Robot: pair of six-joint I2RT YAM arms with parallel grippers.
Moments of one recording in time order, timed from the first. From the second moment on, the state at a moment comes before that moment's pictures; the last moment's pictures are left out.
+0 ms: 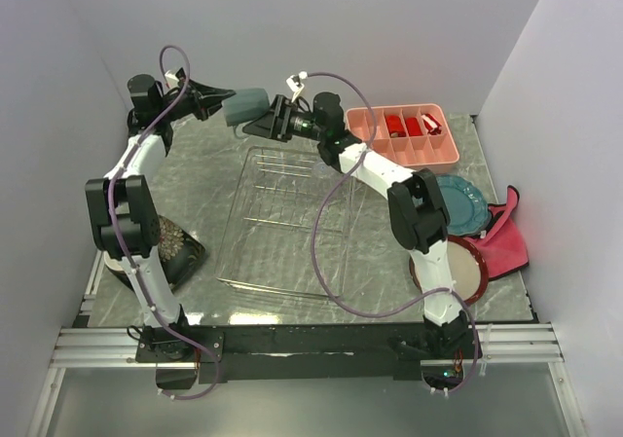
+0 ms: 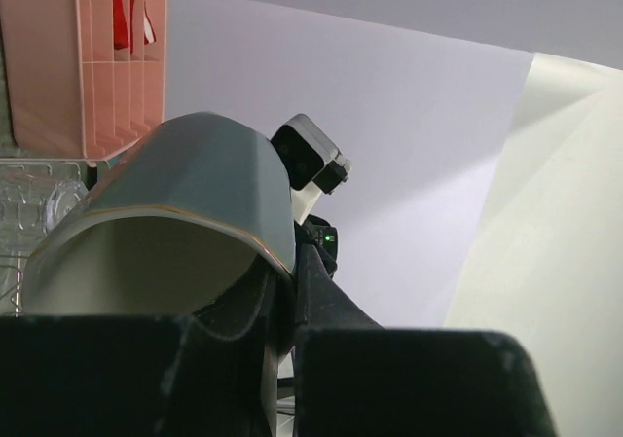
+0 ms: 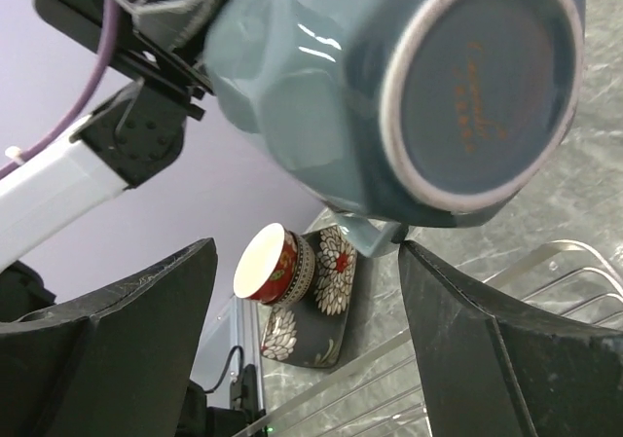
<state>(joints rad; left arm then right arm) 0.10 1.97 1.58 0.41 1.07 -1.72 0.56 2.22 1.83 0.44 -0.70 0.91</state>
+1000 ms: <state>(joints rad) 0.14 1.87 1.48 0.26 1.11 -1.65 0.62 2.23 1.87 0.27 -0.58 0.85</state>
